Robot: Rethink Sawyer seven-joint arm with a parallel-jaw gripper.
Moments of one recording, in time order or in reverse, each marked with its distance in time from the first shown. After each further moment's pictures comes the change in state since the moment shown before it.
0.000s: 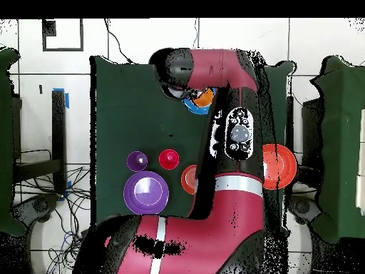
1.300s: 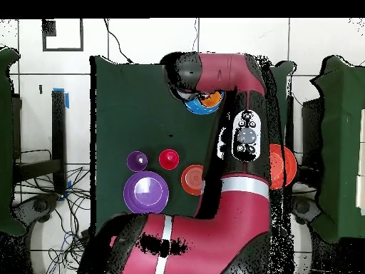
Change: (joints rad) arm -0.016 0.008 -0.022 0.013 -0.004 -0.054 0.000
